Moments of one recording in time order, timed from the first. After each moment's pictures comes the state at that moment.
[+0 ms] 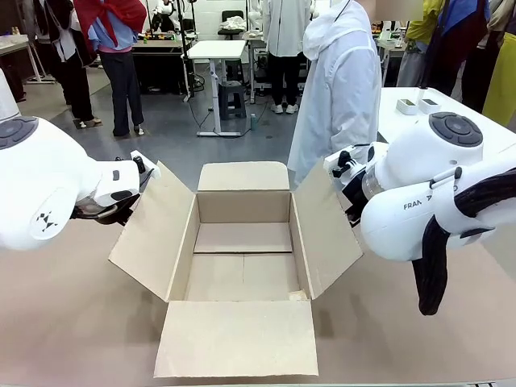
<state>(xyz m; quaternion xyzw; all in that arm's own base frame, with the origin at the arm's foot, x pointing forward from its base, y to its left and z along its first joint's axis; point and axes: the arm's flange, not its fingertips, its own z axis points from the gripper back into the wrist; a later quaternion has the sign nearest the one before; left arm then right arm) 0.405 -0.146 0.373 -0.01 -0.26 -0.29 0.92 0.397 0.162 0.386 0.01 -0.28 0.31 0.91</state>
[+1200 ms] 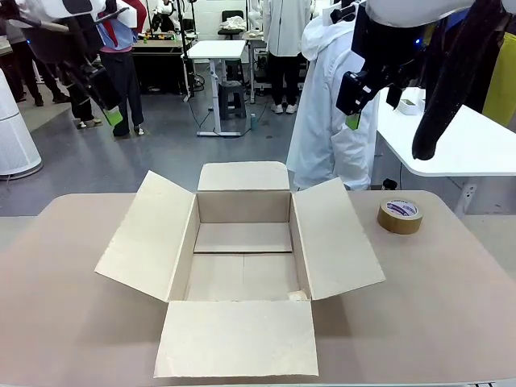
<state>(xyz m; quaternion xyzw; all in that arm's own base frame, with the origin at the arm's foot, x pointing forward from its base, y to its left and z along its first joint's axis) 0.407 -0.155 0.650 0.05 -0.19 -0.32 0.93 0.387 0.203 0.648 -0.08 -0.18 0.26 0.95</state>
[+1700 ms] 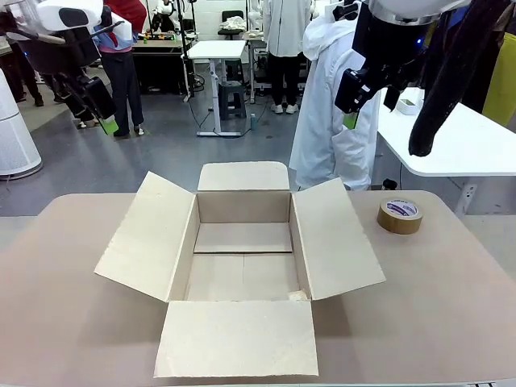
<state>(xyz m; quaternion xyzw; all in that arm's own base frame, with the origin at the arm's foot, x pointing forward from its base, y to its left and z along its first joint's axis) 0.413 -0.141 0.639 0.02 -0.18 -0.33 0.93 0.388 0.195 0.651 -0.04 -0.17 0.28 0.94</state>
